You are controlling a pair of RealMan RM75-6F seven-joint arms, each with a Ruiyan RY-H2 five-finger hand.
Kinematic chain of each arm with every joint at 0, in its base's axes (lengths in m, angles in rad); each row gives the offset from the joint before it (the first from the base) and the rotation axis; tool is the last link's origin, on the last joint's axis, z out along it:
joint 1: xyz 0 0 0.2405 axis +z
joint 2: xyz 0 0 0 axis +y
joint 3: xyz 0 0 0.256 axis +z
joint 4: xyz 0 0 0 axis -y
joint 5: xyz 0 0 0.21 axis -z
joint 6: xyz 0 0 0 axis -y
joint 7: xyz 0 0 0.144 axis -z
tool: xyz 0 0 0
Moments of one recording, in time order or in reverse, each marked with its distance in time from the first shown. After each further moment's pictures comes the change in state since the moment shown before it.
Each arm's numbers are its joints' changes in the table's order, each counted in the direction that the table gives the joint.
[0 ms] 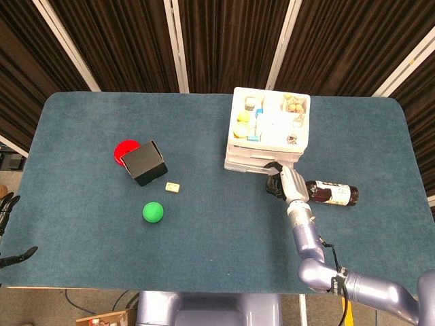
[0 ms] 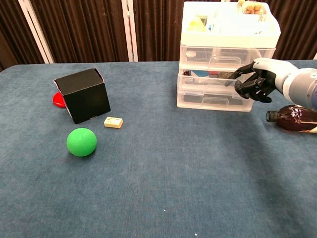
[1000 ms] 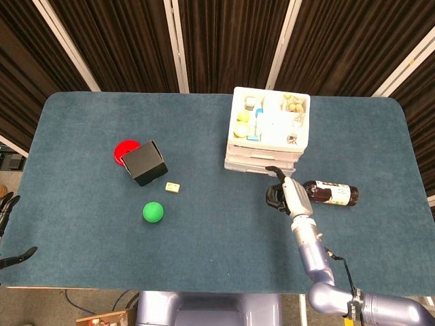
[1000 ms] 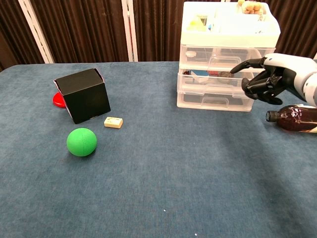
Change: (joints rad) left arm 0.006 -0.004 0.002 -0.007 -0.024 -0.026 -0.013; right arm -0.090 0.082 -0.044 0.220 0.110 -0.092 -0.036
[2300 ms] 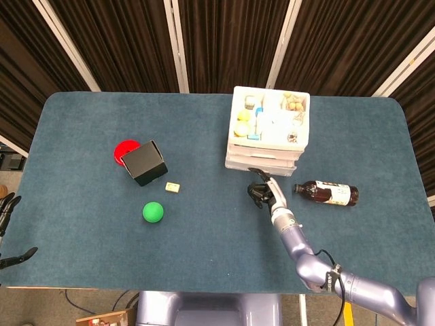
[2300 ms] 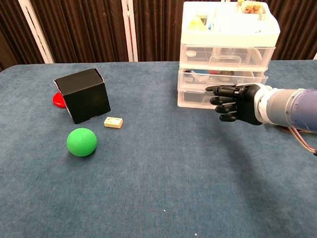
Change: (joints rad) left arm -0.003 0.004 0.002 0.002 0.002 0.010 -0.003; right arm 0.029 -0.137 0.149 -0.221 -0.193 0.380 -0.574
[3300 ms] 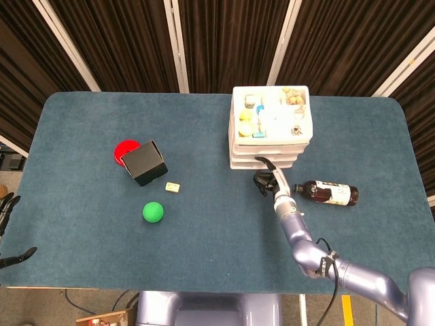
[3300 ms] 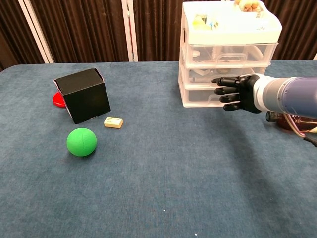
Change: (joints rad) left arm -0.002 0.003 -0.002 0.002 0.011 0.012 0.000; right arm 0.089 -0.022 0.031 -0.148 -0.096 0.006 0.005
